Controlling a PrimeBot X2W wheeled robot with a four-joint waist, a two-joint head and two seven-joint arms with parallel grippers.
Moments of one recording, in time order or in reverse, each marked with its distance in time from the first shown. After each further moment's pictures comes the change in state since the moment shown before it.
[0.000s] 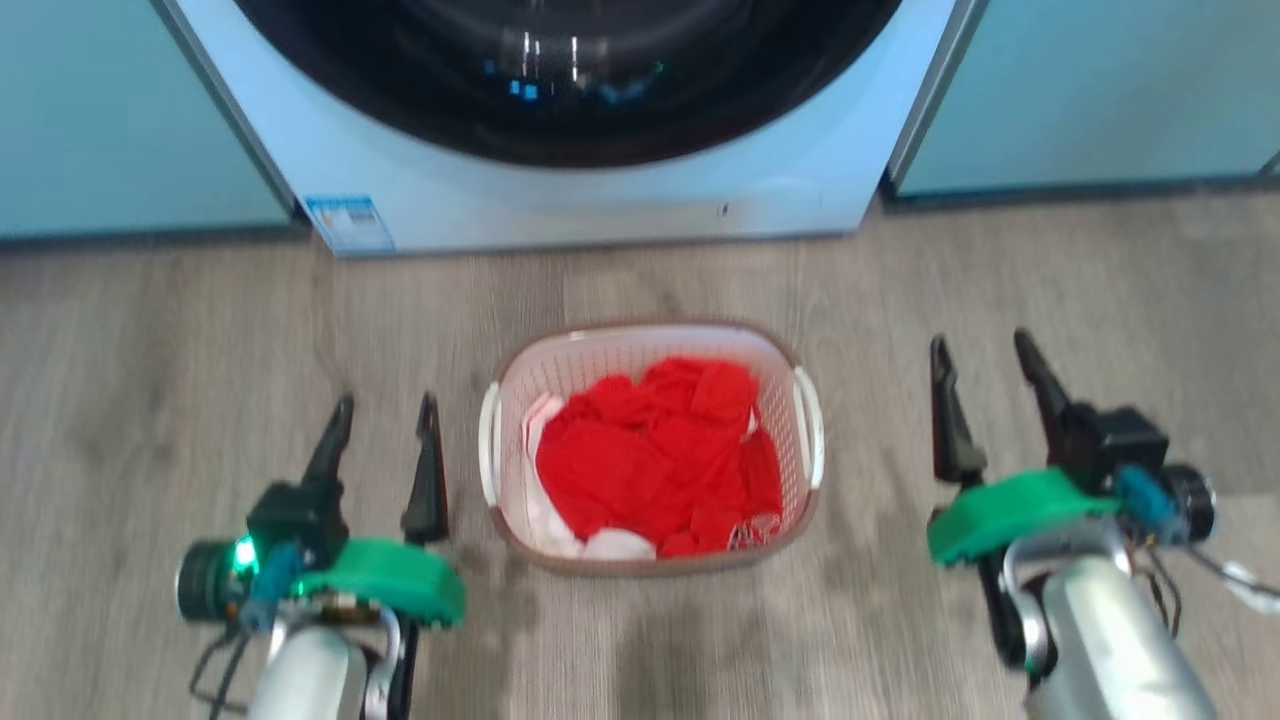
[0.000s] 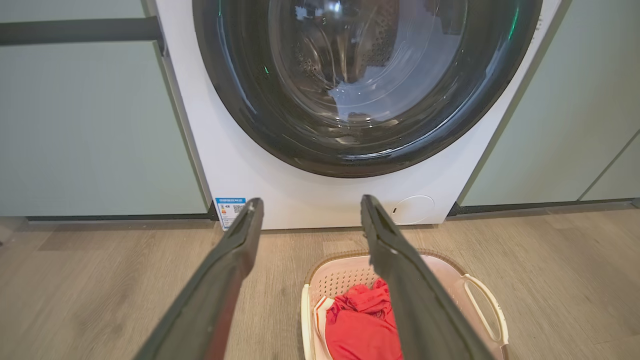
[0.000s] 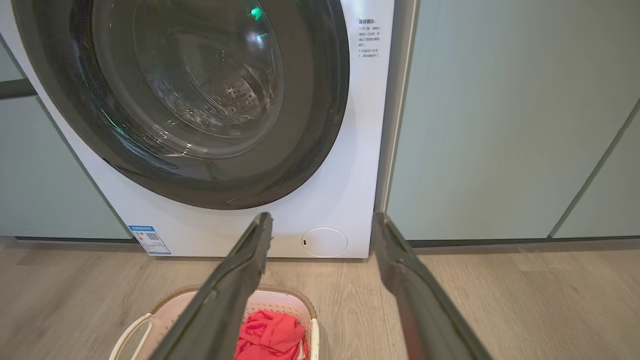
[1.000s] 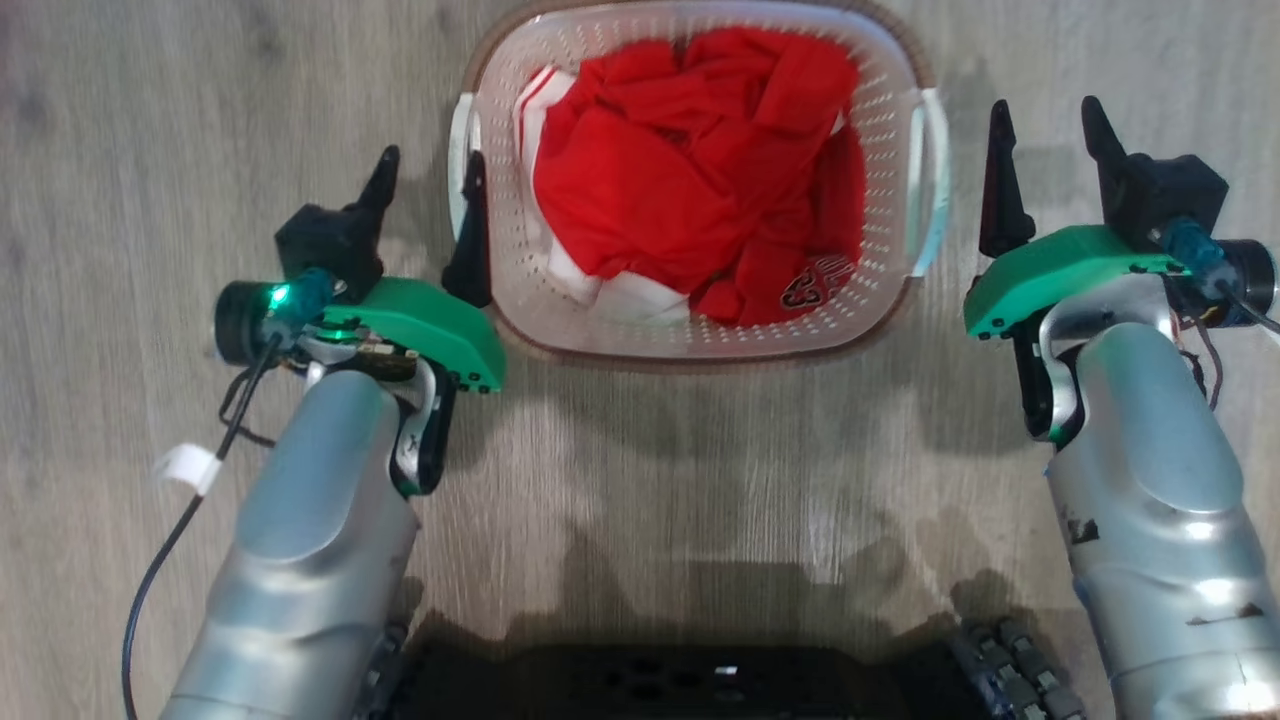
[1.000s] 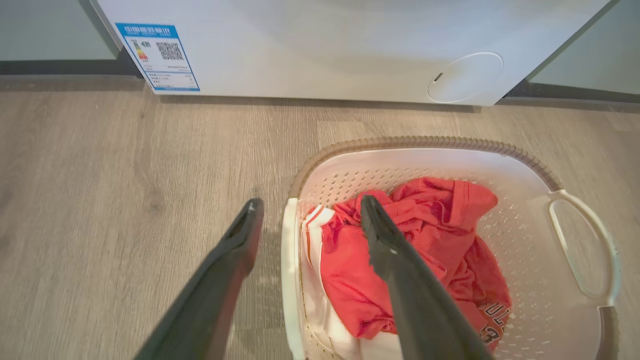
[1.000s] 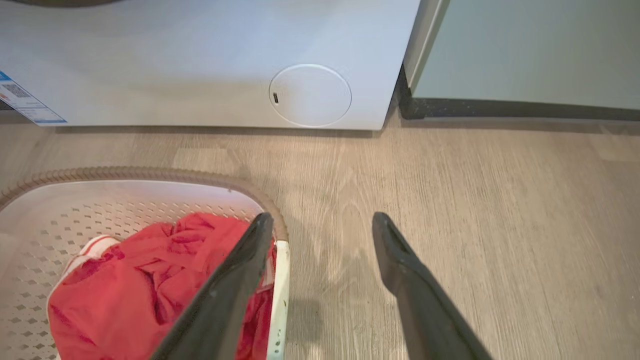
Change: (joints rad) left arm -0.533 -0.016 -0.122 0.359 -0.135 -0.028 -0.001; right arm -0.465 -0.018 -0.076 0.322 -0.046 0.000 -0.001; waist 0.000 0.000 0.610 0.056
